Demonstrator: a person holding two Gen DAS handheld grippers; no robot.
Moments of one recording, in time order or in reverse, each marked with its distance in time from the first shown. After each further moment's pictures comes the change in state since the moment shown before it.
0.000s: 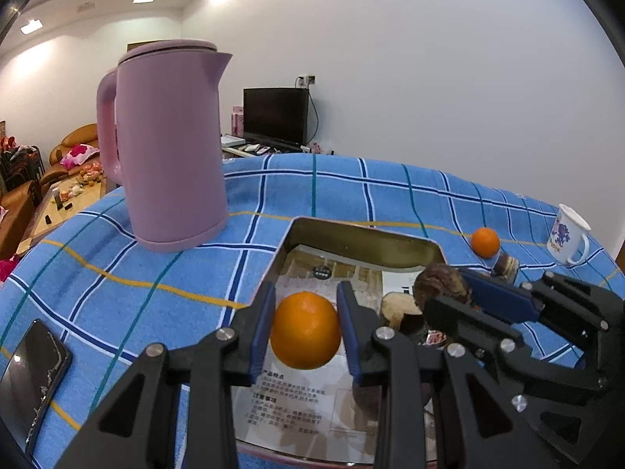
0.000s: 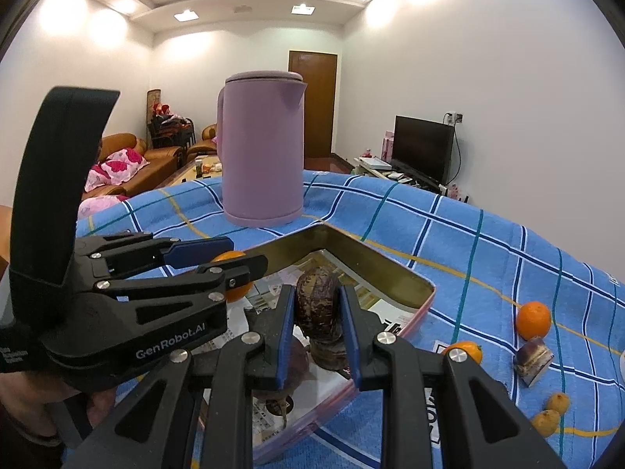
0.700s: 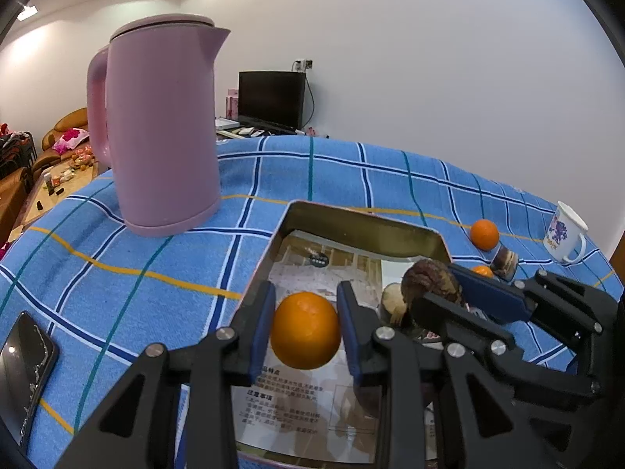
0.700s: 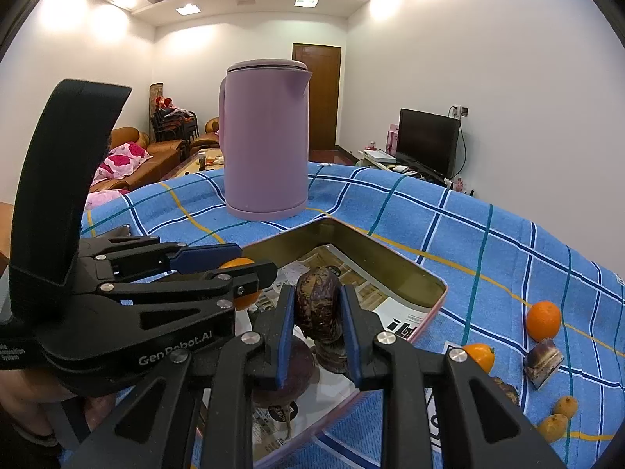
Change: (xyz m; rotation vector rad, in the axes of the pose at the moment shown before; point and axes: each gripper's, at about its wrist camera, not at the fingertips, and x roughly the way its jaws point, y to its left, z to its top) left arm 0.012 0.004 0.001 -0.021 0.065 -0.032; right arm 0.009 0.000 0.001 -0.003 0.027 0.015
